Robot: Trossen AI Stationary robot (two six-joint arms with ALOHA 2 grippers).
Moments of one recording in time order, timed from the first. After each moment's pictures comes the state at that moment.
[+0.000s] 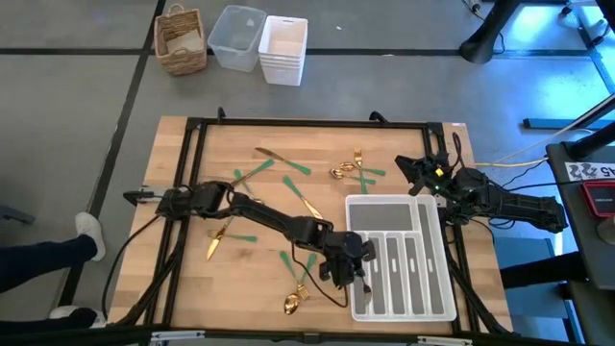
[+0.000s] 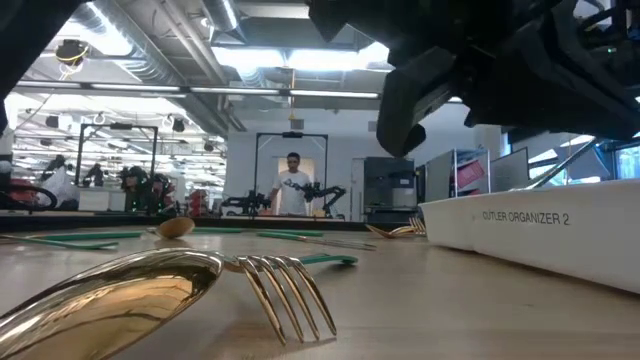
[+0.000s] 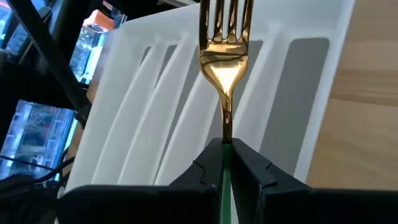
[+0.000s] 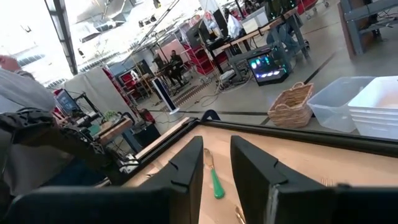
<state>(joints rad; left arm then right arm) -0.25 2.33 1.87 -0.20 0.16 1.08 -0.14 0.16 0.17 0.05 0.41 0.49</state>
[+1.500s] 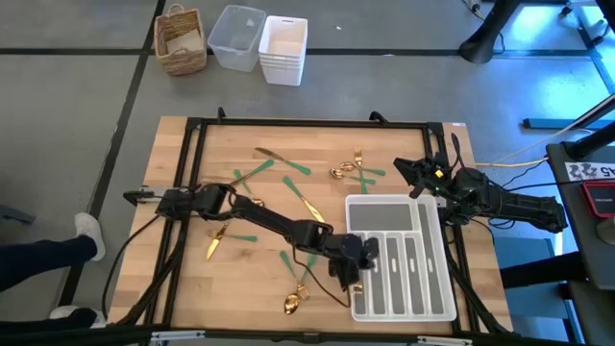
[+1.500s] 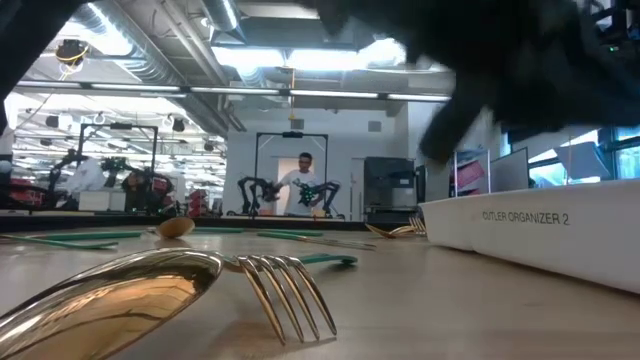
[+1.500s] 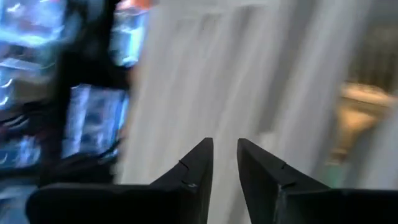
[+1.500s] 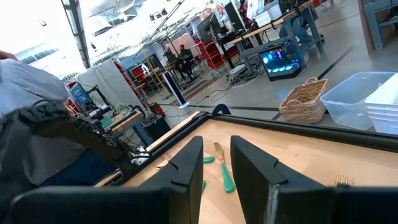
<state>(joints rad) -0.26 2.33 1.86 -0.07 -0.05 1.15 -0.14 0.16 0.17 0.05 0.35 0.49</state>
